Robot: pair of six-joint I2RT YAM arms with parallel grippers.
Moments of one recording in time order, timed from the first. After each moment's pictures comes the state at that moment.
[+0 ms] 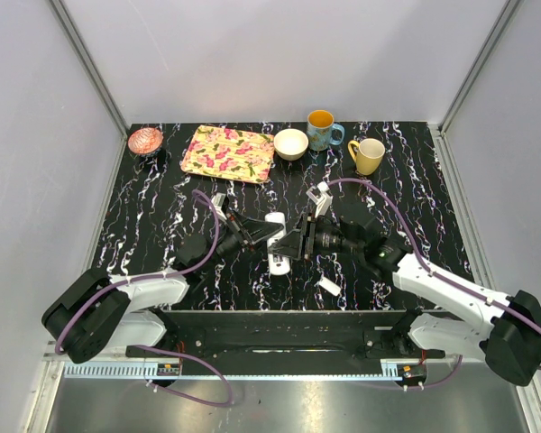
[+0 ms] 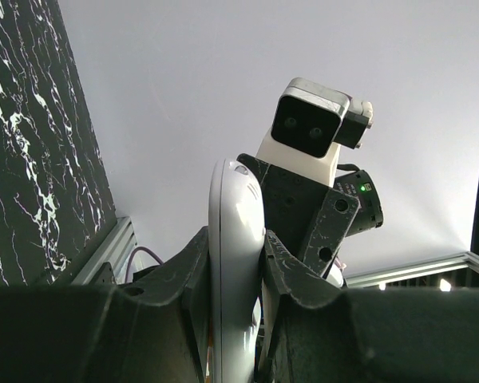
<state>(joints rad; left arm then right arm) -0.71 1.25 0.30 1.15 0.29 -1.57 0.79 1.09 0.70 0.14 -0.48 0.85</state>
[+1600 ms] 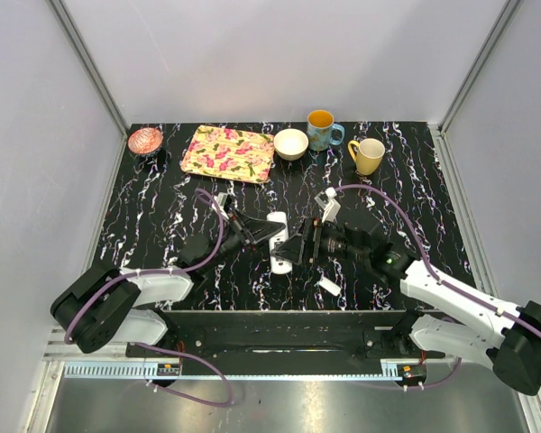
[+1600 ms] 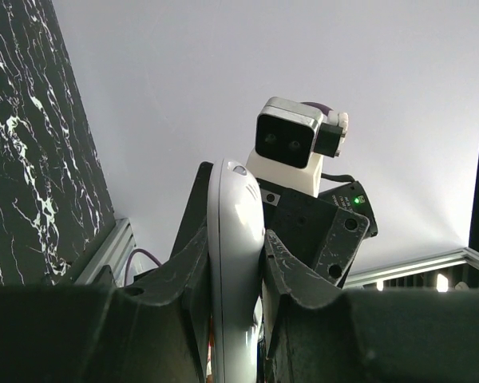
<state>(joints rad) -0.71 1.32 0.31 1.24 0.29 -1.57 0.80 1.01 0.67 0.05 -0.41 0.91</state>
